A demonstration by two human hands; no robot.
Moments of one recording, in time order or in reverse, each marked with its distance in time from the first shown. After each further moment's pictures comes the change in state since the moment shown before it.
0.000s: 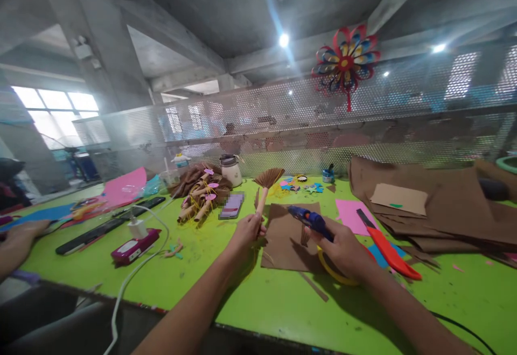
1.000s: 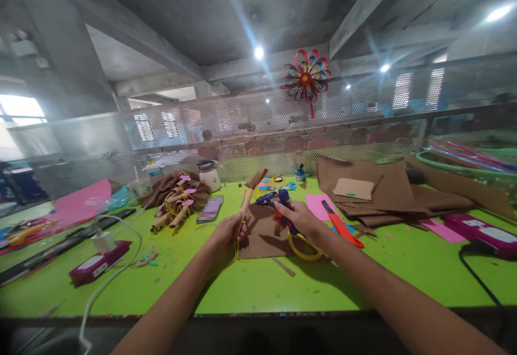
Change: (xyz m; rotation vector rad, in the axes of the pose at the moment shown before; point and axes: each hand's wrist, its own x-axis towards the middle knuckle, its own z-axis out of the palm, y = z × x) left_hand -0.010 0.006 0.003 -0.131 -0.265 -0.021; right_hand 0.022 -0.014 0.001 0.520 -0.105 0.199
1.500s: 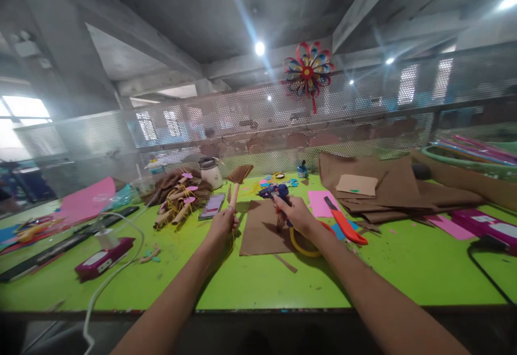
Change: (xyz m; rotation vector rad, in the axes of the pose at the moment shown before) left_hand 0.025 -0.007 -0.021 0.263 0.362 0.073; right_hand 0.029 0.038 0.001 -0.173 0.138 -0.137
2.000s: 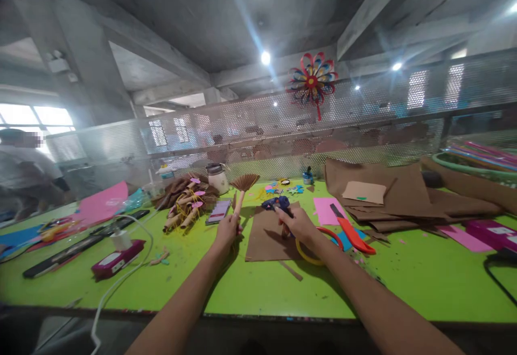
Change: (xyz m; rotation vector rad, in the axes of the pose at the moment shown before) left_hand 0.005 -0.004 -0.003 0.216 0.130 0.027; right_hand -0.003 0.006 0.009 -0.003 -0.085 0.009
